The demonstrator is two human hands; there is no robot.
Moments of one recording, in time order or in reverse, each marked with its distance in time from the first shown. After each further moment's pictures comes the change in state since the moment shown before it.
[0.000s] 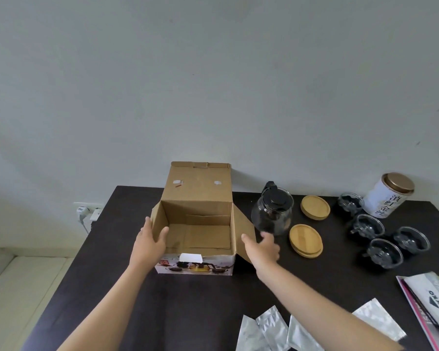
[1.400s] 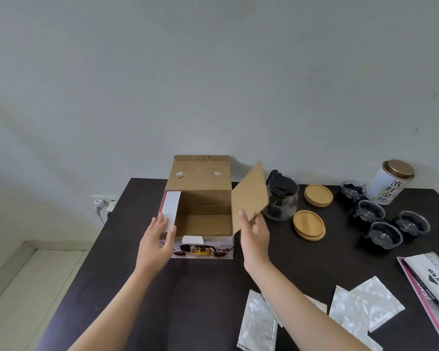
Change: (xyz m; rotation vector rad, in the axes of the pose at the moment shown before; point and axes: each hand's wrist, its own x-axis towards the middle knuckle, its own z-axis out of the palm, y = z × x) left_hand -0.057 -0.031 -0.009 -0.094 0.131 0.326; right_hand -0.080 0.001 0.007 0.640 -0.166 -0.377
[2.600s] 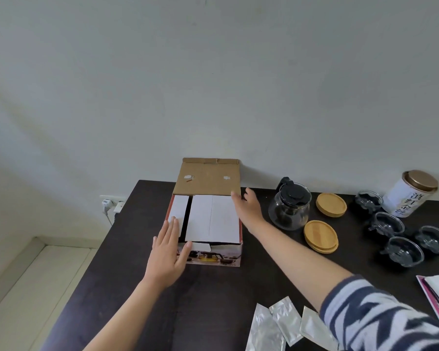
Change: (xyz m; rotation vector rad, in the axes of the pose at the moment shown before) left_hand 0.000 -0.009 0.007 0.325 -0.182 0.160; right_hand 0.108 -0.005 0.044 -0.464 -0.252 0.104
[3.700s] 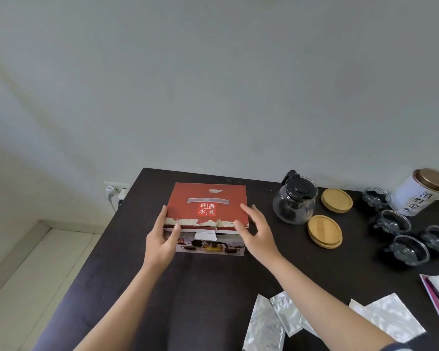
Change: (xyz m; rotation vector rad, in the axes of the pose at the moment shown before) left_hand -0.004 0.007 -0.012 -0.656 0.266 -0.268; right_hand -0.060 0.069 -0.014 -0.117 -0.093 -0.254
